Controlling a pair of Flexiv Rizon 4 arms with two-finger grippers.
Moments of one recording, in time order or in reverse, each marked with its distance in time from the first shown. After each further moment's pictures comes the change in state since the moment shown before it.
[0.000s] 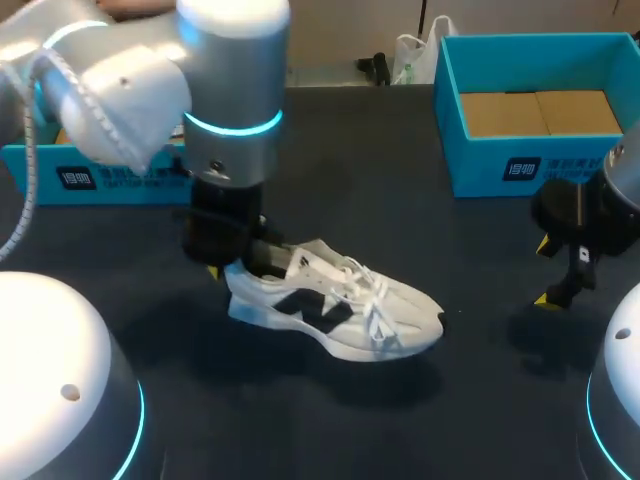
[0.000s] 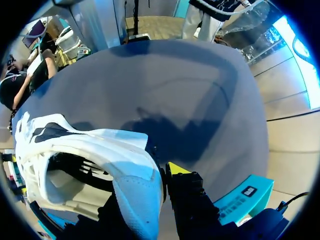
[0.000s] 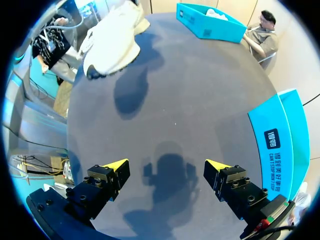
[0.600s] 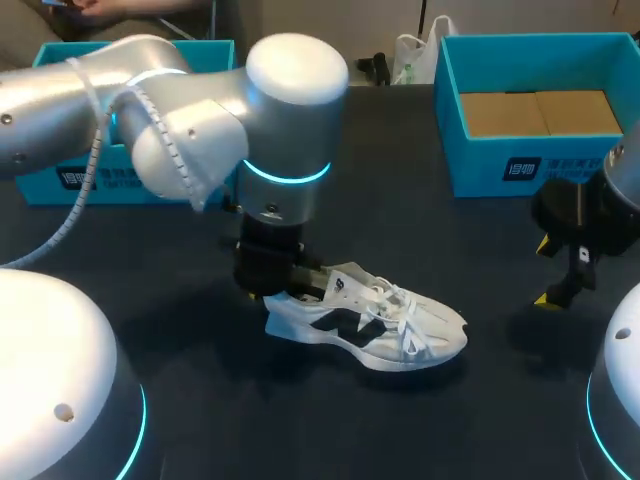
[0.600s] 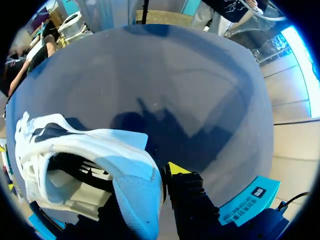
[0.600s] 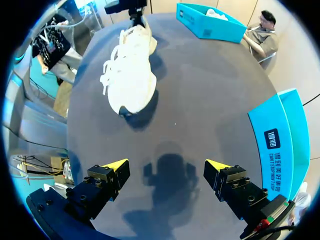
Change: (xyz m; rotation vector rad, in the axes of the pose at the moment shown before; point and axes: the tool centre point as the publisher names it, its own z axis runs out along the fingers) left arm -0.044 0.026 0.052 -0.034 0.035 -0.081; right arm 0.000 0.000 0.000 0.000 0.000 0.000
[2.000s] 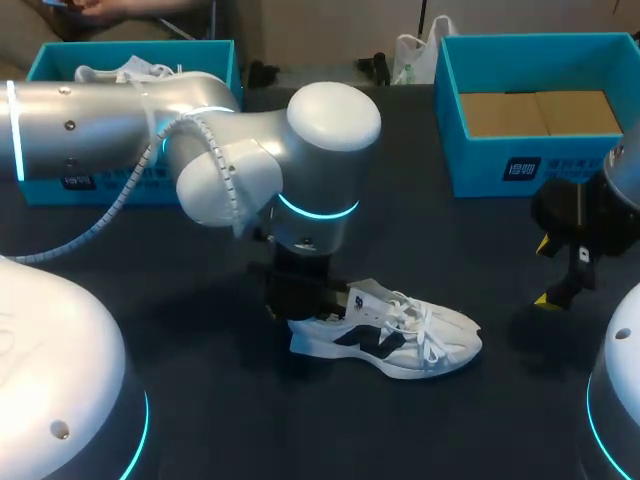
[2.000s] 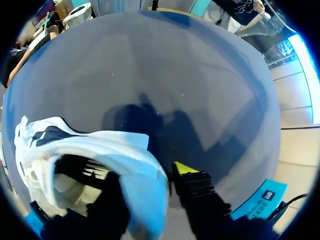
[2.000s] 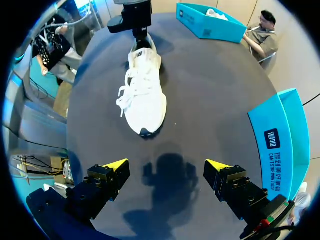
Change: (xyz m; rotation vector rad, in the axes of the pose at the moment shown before) left arm -0.040 0.006 0.045 -0.005 0.004 -0.033; right arm 0.000 0.000 0.000 0.000 0.000 0.000
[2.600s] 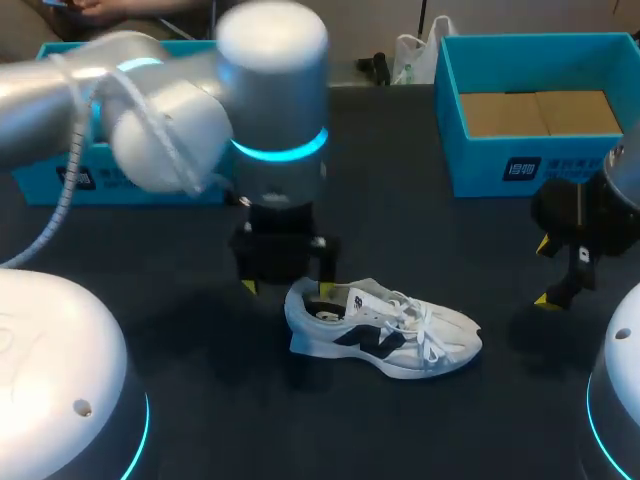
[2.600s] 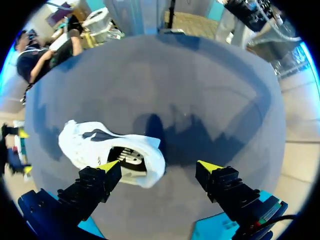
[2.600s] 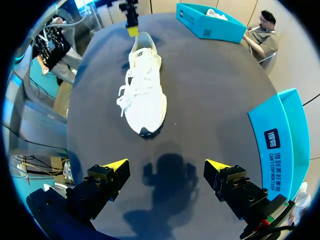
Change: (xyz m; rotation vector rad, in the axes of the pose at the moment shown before) left arm 0.014 -0.020 -0.098 0.031 -0.193 -0.100; right arm 0.000 0.000 0.000 0.000 0.000 0.000
